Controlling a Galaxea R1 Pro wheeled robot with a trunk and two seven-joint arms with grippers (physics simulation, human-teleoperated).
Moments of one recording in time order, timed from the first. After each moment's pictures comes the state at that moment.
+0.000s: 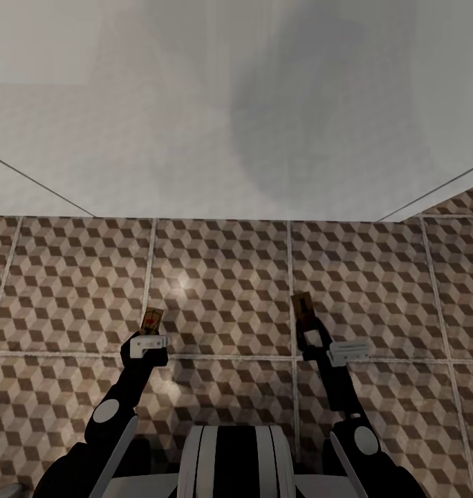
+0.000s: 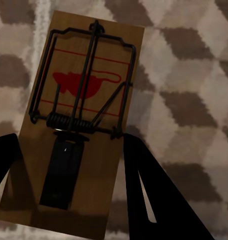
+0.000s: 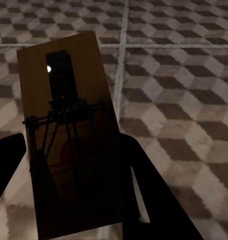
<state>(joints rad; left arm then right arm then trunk) -0.25 0.09 -0.22 -1.48 0.15 0.14 0.21 -0.24 -0.06 0.20 -1.31 -0.02 -0.54 -0.11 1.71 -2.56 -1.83</state>
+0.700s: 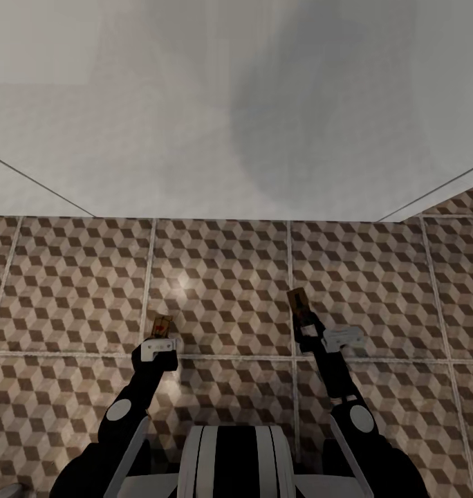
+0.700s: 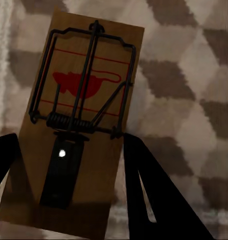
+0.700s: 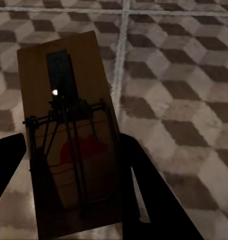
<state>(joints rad) -0.25 0.02 -0.21 -1.45 0.15 0.20 0.21 -0.30 -0.06 0.19 -1.33 -0.02 -0.34 -0.10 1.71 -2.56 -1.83</state>
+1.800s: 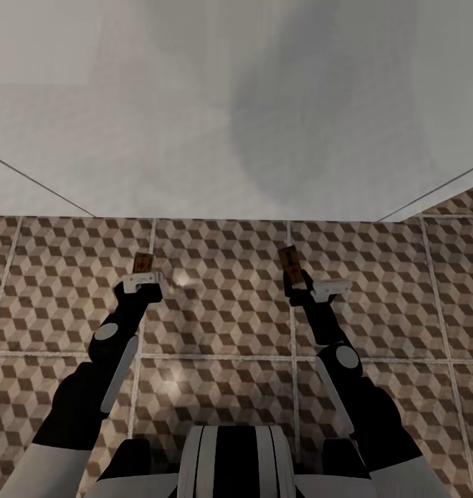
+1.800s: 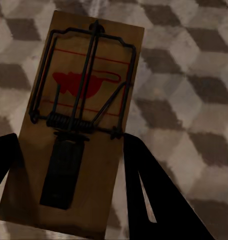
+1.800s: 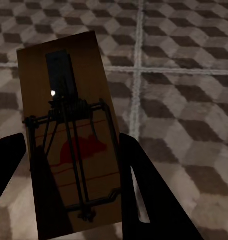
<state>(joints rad) -0.57 0.05 -0.12 -1.47 0.14 0.32 0.21 -0.52 -0.01 0.20 -1.39 -0.02 -0.11 -0.10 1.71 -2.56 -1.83</state>
